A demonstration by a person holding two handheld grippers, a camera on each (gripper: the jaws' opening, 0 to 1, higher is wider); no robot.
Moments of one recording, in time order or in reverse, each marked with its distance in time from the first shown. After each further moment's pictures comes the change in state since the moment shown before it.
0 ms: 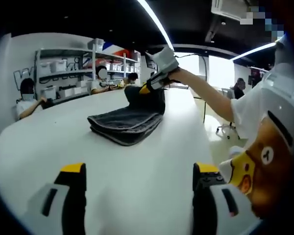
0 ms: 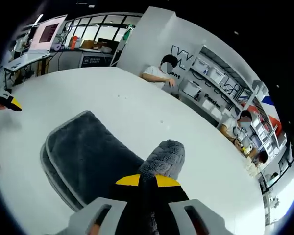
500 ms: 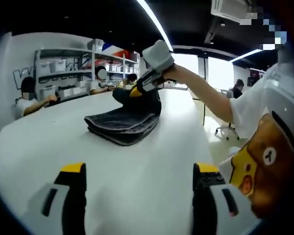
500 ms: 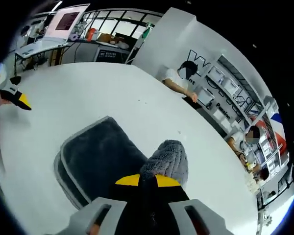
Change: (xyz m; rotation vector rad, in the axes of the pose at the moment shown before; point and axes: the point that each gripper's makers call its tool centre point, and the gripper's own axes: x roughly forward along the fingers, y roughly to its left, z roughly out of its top) left arm -0.001 0.002 -0.007 -0.011 -0.002 -0.002; right arm 0.005 0.054 0.035 -0.122 0.000 0.065
